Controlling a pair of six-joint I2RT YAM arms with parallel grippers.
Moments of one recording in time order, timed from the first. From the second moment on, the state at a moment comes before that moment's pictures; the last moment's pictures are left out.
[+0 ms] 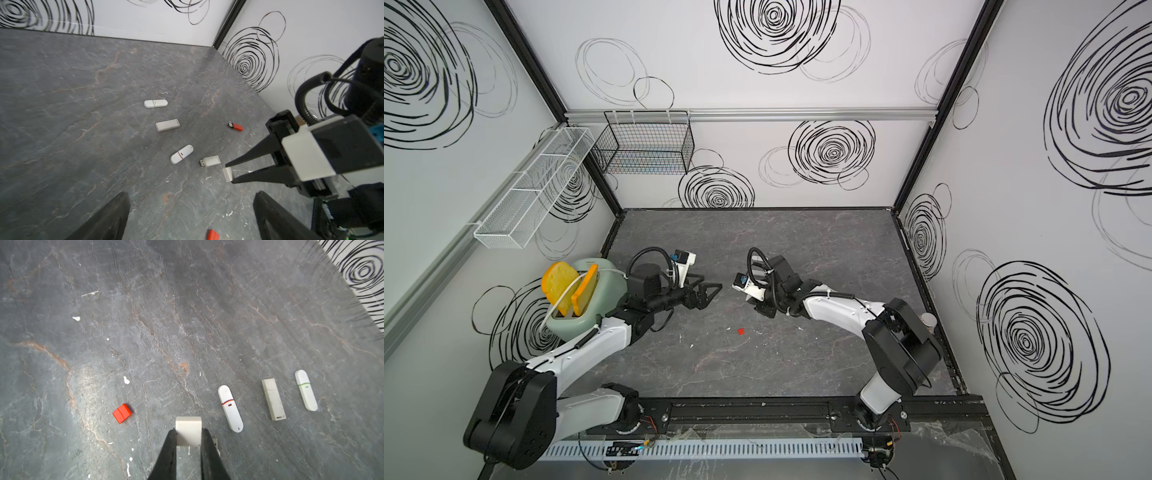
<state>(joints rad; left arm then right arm) -0.26 1.22 0.54 0.23 0.61 -0.25 0.74 1.56 0.91 -0.11 -0.28 -0.48</state>
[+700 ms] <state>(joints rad) -0.37 1.38 0.61 0.34 0.77 -0.51 0.79 1.48 0.77 0.29 -0.28 -0.41</state>
